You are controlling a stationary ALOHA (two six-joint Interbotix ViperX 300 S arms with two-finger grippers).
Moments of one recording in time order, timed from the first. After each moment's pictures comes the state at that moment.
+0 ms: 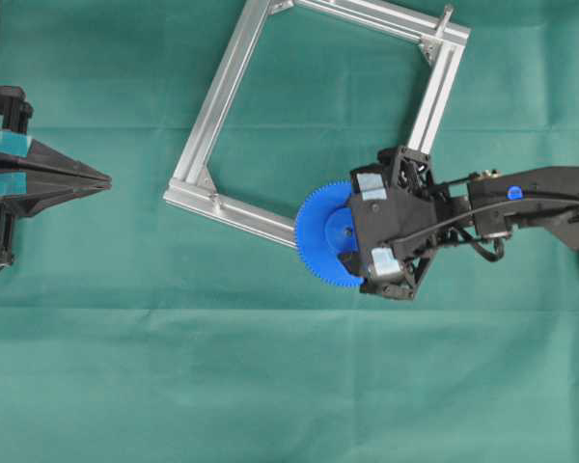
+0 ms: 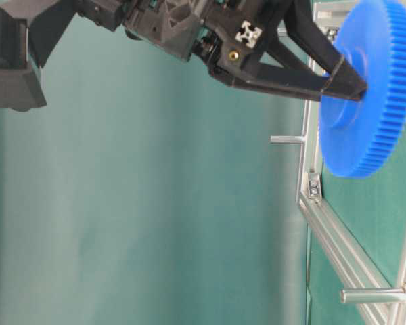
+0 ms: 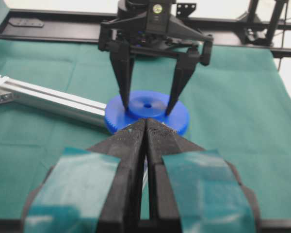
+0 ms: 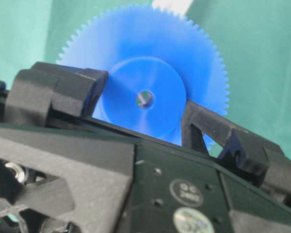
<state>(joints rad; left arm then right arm) 0.00 -0.97 1.16 -0.03 -0.11 -0.02 0.09 -0.04 0.53 -0.18 0.57 0.54</state>
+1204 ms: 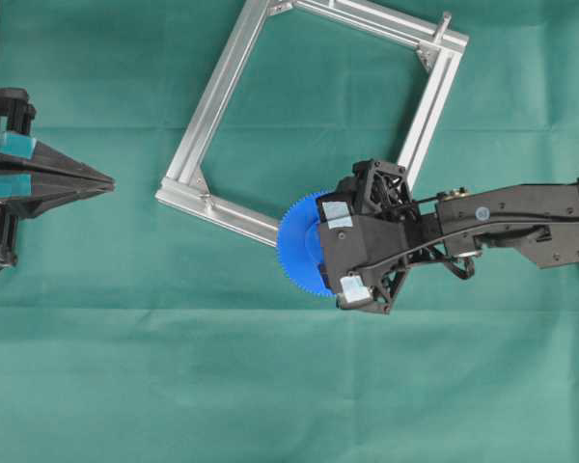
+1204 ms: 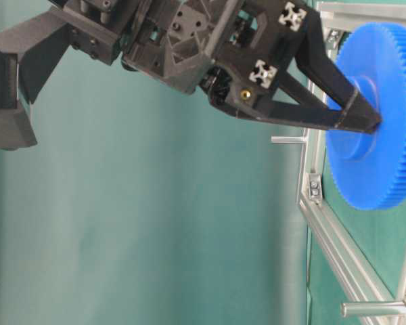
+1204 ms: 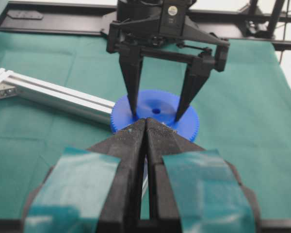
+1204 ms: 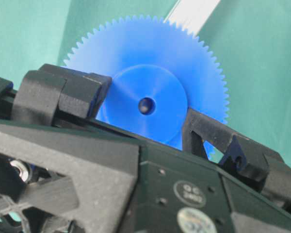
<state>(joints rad) 0.00 -0.96 1.16 -0.03 -0.10 -0.02 0.12 0.04 0.42 -0.21 0.60 0.56</state>
